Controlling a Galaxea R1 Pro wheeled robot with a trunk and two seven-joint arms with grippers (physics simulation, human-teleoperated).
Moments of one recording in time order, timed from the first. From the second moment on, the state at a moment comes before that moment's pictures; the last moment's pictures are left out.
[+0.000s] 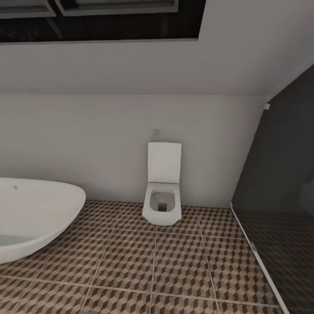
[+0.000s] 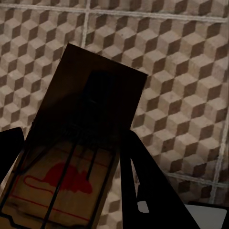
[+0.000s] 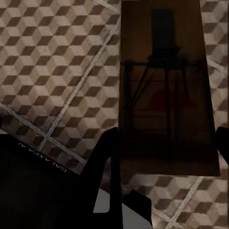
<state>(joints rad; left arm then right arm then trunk) -0.45 0.02 -0.56 0.05 0.56 -0.11 0.16 -0.38 0.03 0.01 0.04 0.40 -0.28 0.18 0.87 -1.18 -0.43</state>
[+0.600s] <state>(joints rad) -0.45 0.02 -0.56 0.05 0.56 -0.11 0.16 -0.38 0.03 0.01 0.04 0.40 -0.28 0.18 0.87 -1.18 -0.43</state>
